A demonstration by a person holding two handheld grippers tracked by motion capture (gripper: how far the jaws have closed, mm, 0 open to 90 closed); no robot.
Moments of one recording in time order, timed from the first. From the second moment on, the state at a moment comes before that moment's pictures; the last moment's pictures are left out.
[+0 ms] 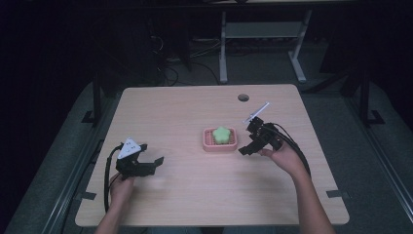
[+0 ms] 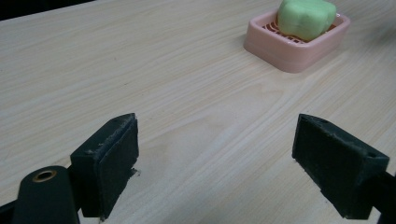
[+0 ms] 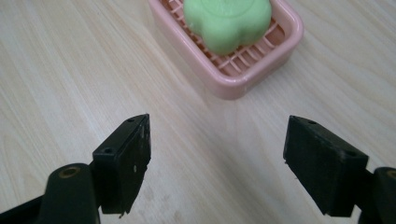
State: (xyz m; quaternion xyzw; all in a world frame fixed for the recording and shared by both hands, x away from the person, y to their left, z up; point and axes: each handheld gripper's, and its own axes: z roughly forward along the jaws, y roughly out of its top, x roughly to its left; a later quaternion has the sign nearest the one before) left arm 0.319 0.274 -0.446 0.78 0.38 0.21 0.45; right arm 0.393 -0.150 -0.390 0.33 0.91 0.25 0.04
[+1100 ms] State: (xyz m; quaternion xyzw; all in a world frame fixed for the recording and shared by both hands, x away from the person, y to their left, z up) left arm 0.318 0.269 -0.447 0.78 0.38 0.21 0.44; right arm 0.349 -0.202 -0.421 0.36 0.90 0.26 0.04
